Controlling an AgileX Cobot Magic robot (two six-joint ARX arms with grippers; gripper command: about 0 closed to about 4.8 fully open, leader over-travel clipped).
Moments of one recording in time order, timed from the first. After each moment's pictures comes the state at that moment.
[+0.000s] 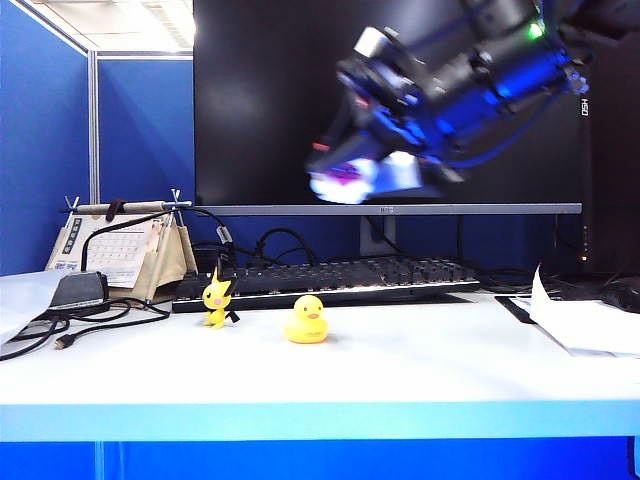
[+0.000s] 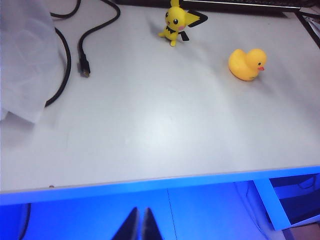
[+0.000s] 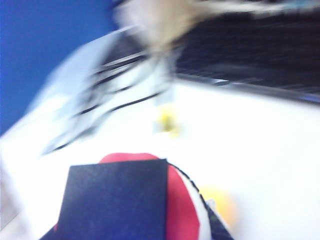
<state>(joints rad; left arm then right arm) -0.73 0.01 0.10 -0.52 -0.36 -0.42 0.50 1.55 0.90 0.27 -0.44 0.19</state>
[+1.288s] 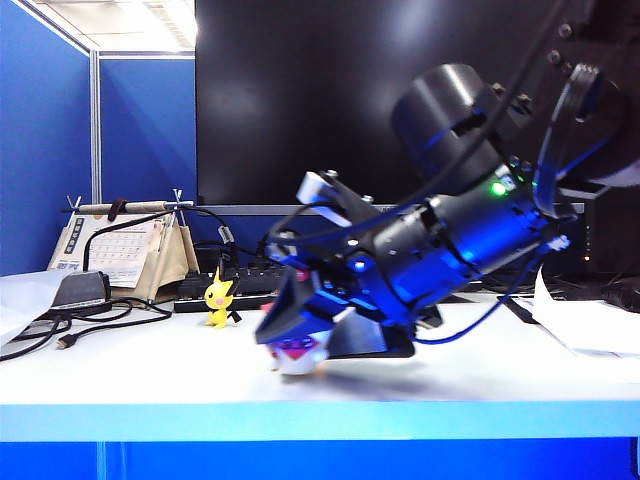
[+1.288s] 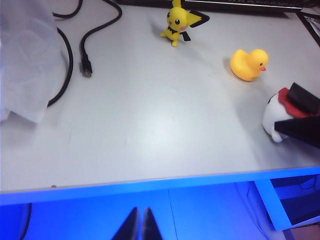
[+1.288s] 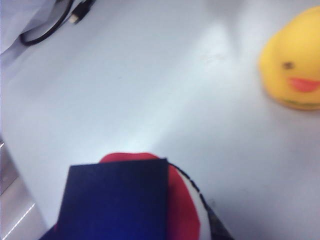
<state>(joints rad) -0.73 0.01 0.10 -0.52 -0.36 -0.42 0.69 1.80 0.67 0.60 -0.29 0.29</state>
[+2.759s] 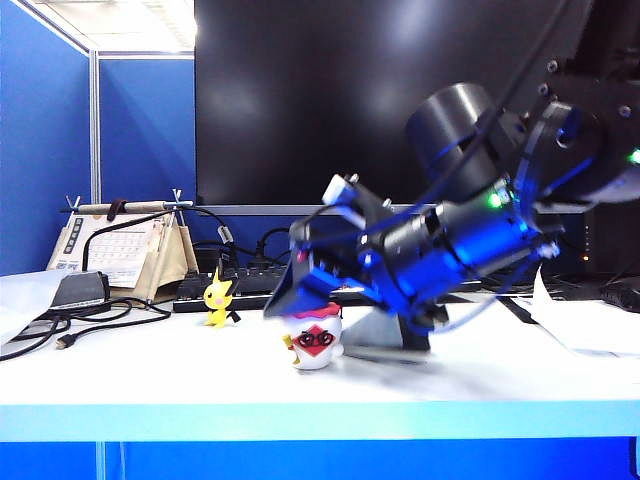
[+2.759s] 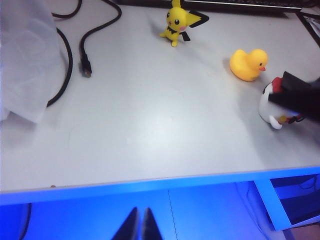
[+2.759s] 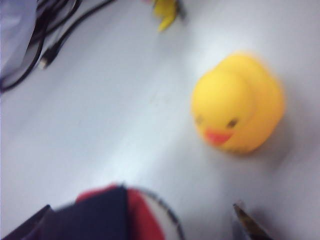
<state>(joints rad) -0.73 0.01 0.10 -0.52 -0.36 -0.42 0.61 1.86 0.73 0.64 -0.31 0.35</state>
